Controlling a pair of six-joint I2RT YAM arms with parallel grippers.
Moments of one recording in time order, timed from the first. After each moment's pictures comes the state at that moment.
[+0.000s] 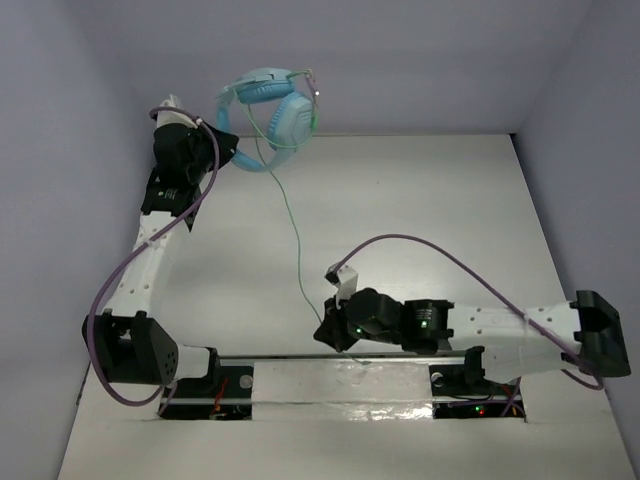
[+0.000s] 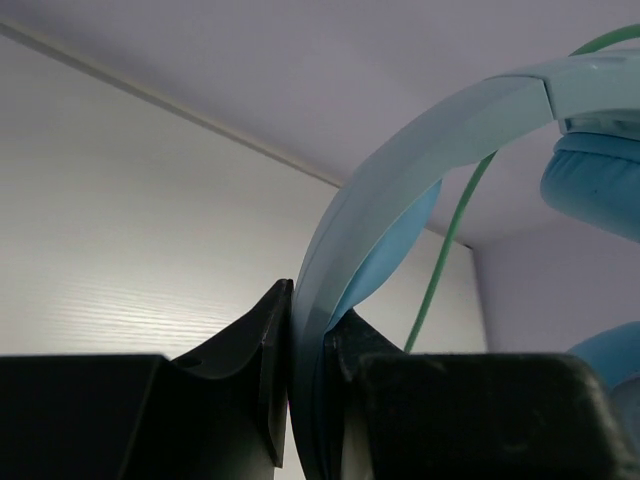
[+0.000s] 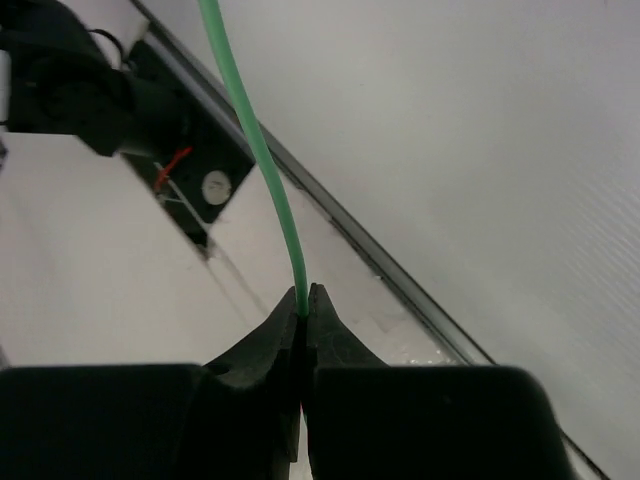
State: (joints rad) left arm -0.08 1.32 1.27 -0.12 0.17 -0.76; right arm 1.36 1.24 0.75 -0.11 0.18 0.76
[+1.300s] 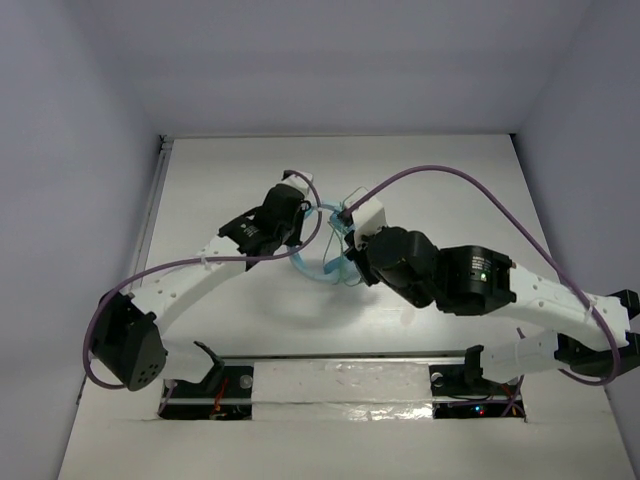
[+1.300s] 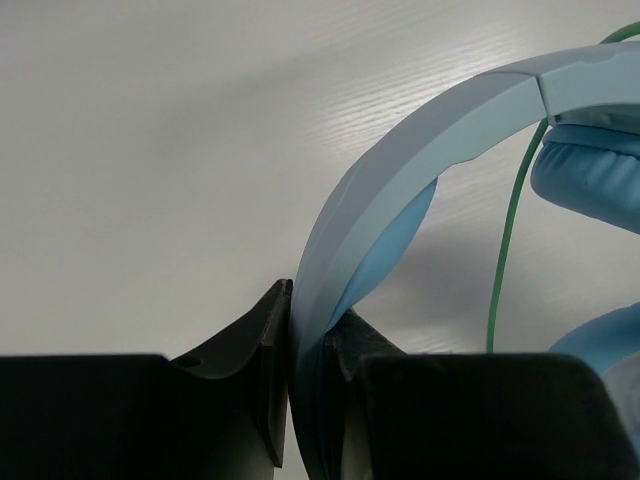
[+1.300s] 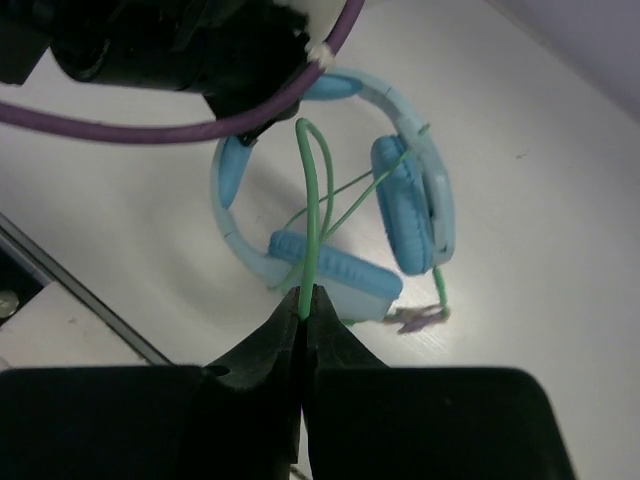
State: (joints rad) left arm -0.68 1.34 1.07 -0.45 -0.29 -0.24; right arm 1.34 1.25 1.56 -0.85 0.66 0.19
